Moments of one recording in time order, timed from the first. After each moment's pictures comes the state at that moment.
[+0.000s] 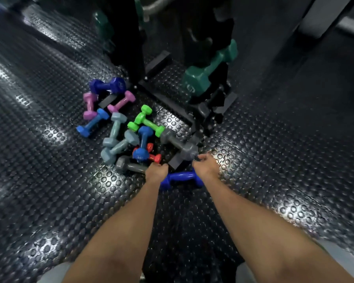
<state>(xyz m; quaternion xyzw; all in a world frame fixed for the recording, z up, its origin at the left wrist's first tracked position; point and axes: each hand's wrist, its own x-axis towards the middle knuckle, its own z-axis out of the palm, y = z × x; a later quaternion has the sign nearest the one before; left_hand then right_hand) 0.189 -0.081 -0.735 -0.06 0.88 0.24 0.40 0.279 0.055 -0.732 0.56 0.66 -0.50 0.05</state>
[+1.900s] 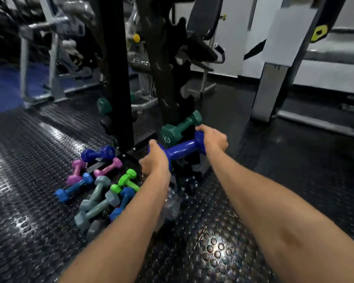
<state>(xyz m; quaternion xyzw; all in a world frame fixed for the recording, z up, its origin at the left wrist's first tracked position) 0.200 0.031 -0.585 -0.22 0.65 0.71 0.15 0.241 0.179 -0.570 0.50 0.61 -0.54 -0.29</state>
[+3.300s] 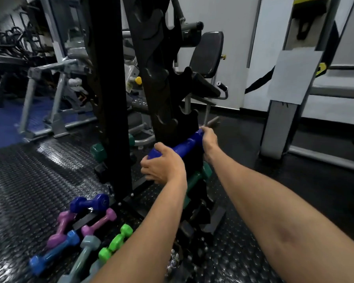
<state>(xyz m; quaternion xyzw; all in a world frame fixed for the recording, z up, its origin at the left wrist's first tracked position) 0.091 0.153 -0.500 -0.18 0.65 0.74 -0.04 0.068 0.289 -0.497 0.32 0.57 -0.69 -0.32</state>
